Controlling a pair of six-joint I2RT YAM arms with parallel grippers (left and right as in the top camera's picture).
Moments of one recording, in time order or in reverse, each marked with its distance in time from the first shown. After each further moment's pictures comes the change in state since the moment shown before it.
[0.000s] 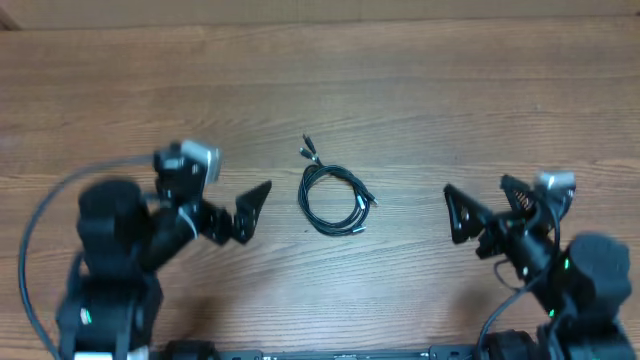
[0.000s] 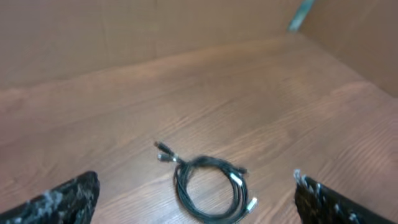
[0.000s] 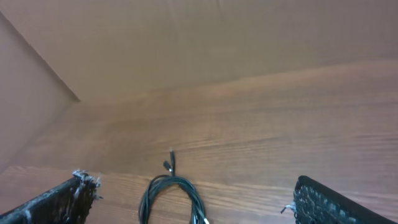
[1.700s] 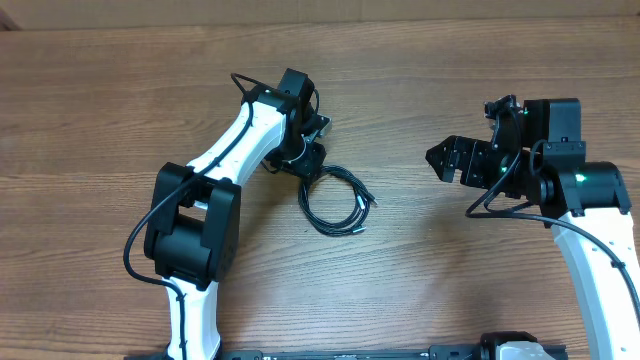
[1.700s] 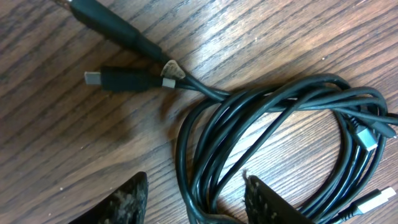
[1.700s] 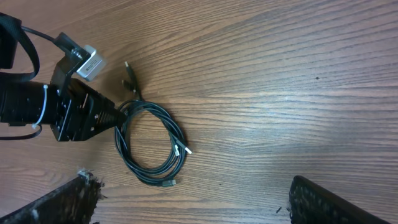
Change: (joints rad) left arm -0.321 1.280 0.561 -0.299 -0.301 0.037; right arm -0.046 0.732 0.422 -0.404 -0.071 -0.047
